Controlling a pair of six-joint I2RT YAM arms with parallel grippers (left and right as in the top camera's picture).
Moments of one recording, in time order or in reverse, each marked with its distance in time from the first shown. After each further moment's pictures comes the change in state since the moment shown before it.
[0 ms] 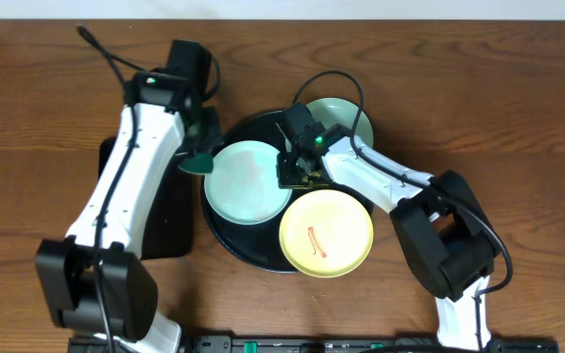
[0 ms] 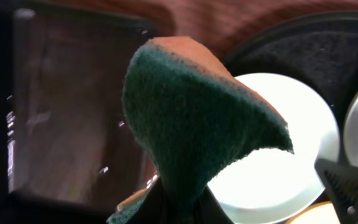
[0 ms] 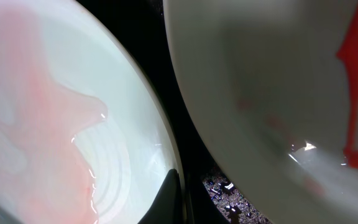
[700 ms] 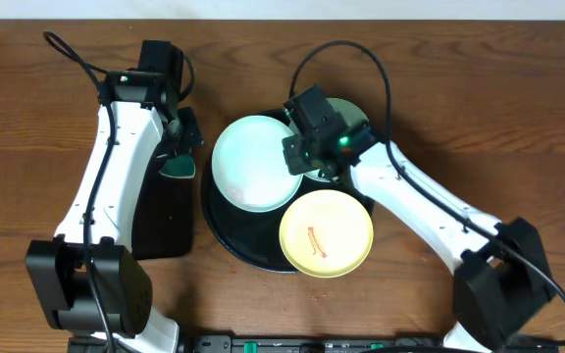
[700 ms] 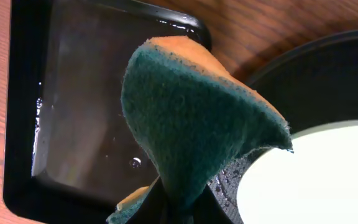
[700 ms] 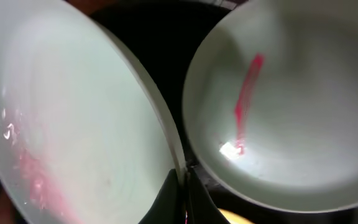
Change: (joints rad) left arm 0.092 0.005 0.000 -0.029 -0.006 0.000; right arm 0.035 -0.280 -0.004 -0.051 0.244 -0.225
